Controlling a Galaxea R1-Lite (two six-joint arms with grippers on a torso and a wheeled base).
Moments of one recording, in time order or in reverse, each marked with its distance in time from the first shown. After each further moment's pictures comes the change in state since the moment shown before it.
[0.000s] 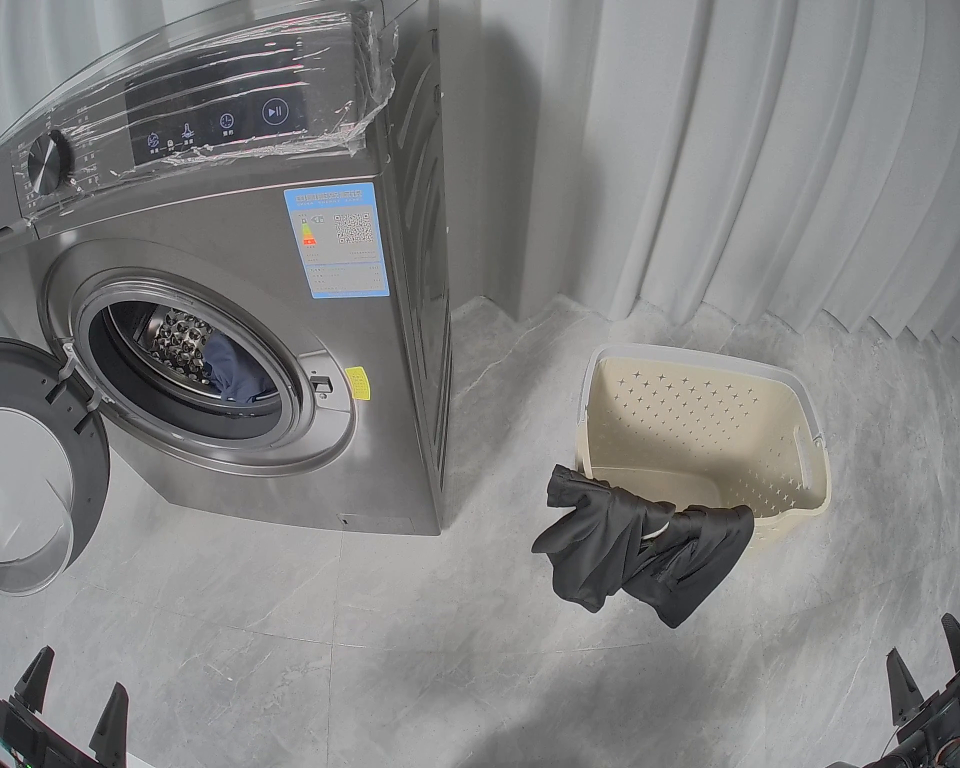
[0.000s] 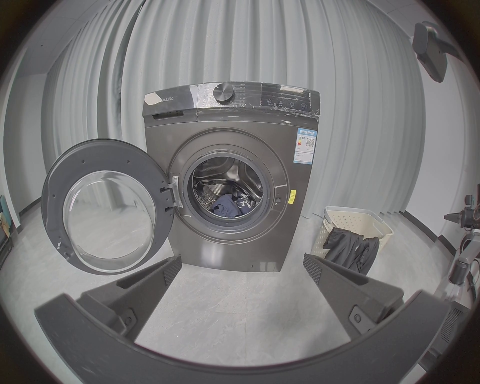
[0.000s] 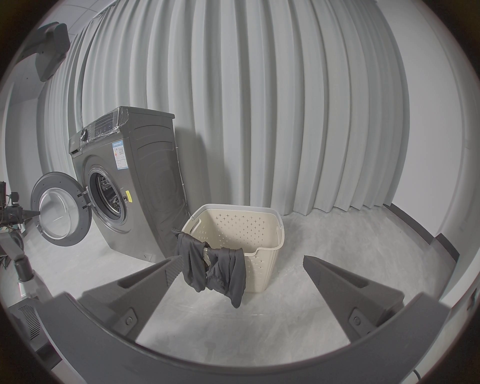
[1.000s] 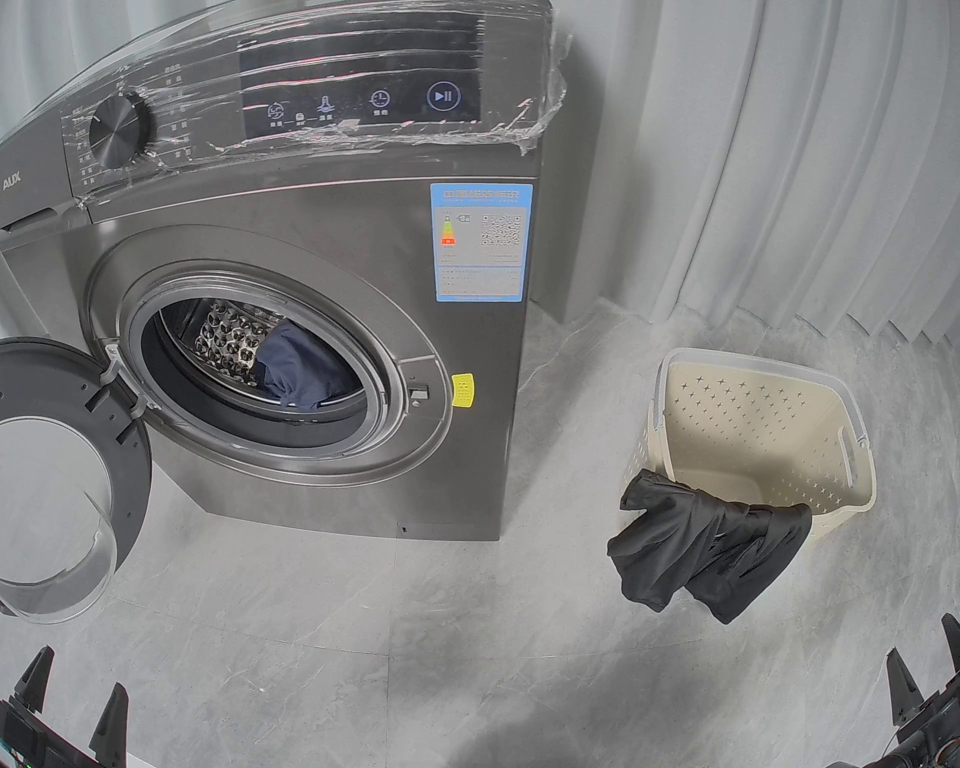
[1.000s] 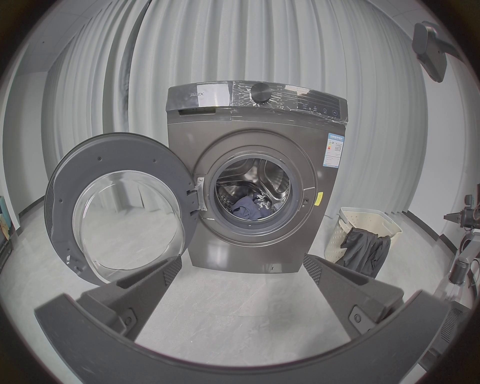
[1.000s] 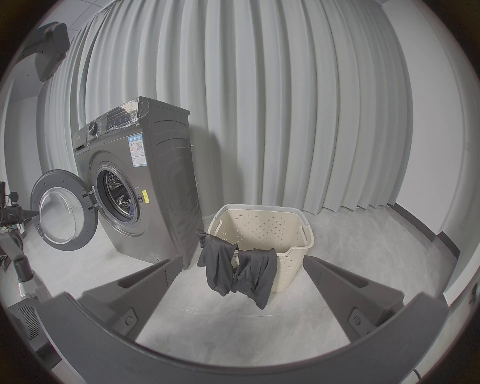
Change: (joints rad) left arm 0.000 -0.001 0.000 0.000 -0.001 0.001; right arm -0.001 -0.001 0.000 0.000 0.000 0.000
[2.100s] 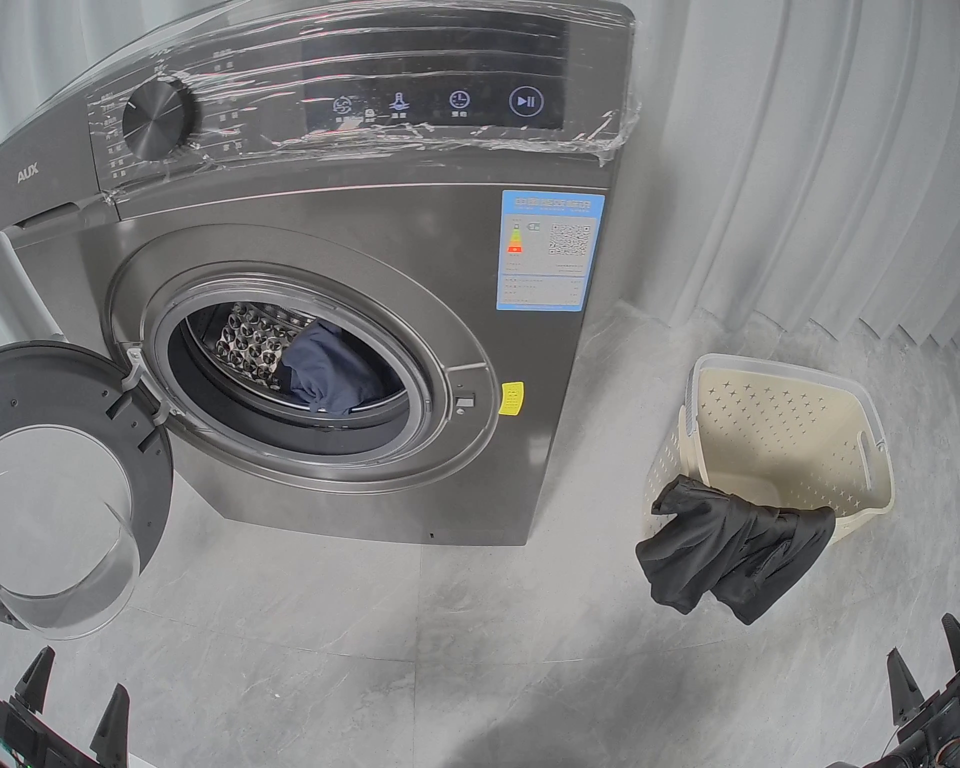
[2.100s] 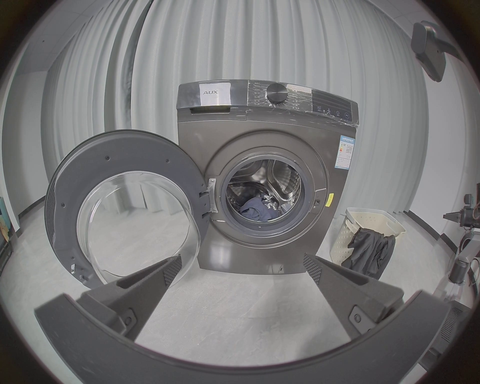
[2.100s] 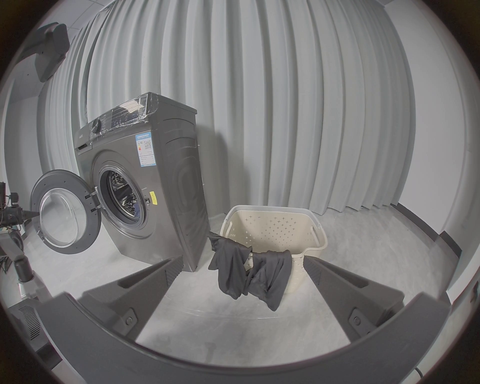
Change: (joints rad) left arm 0.001 -0.001 0.000 0.001 -0.007 0.001; right arm 0.001 -0.001 0.000 0.000 0.000 0.002
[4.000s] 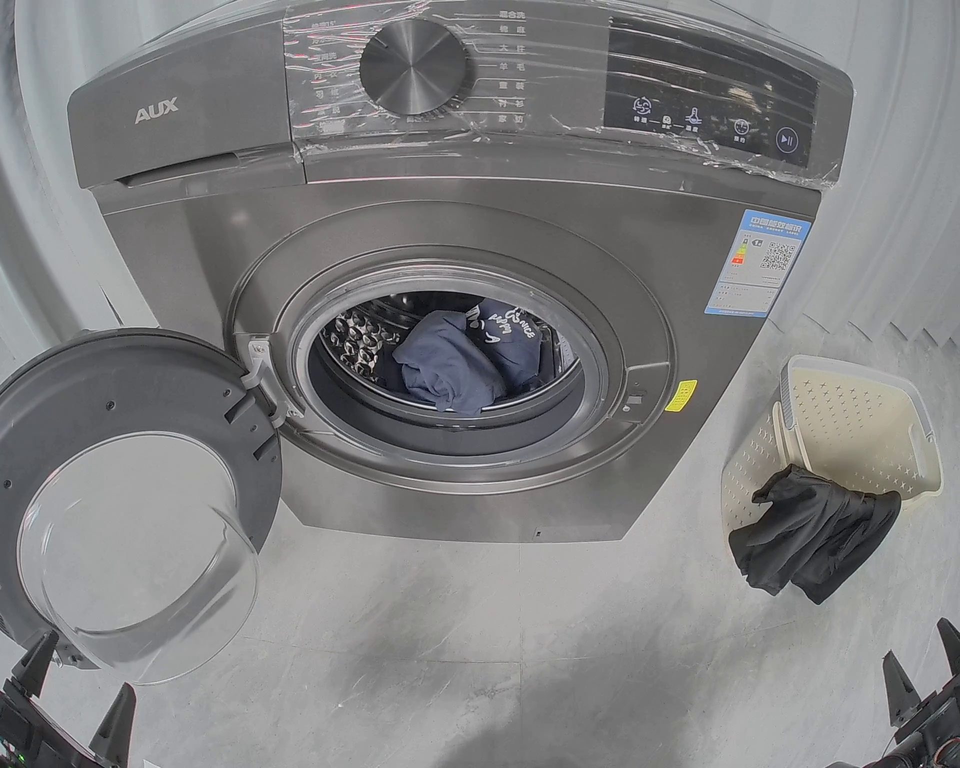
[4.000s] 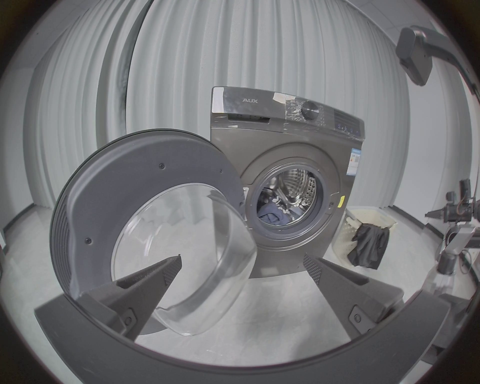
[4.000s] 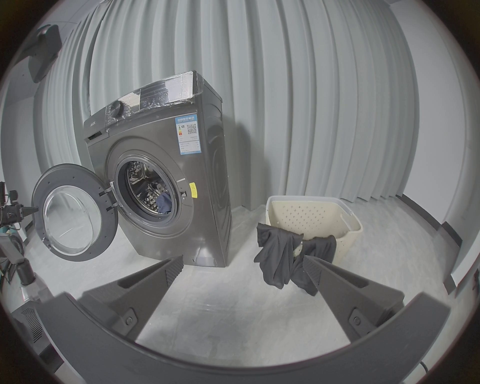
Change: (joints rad) left arm -0.084 0.084 0.000 -0.114 -0.048 0.038; right arm 0.010 0.021 0.000 0.021 -0.018 0.019
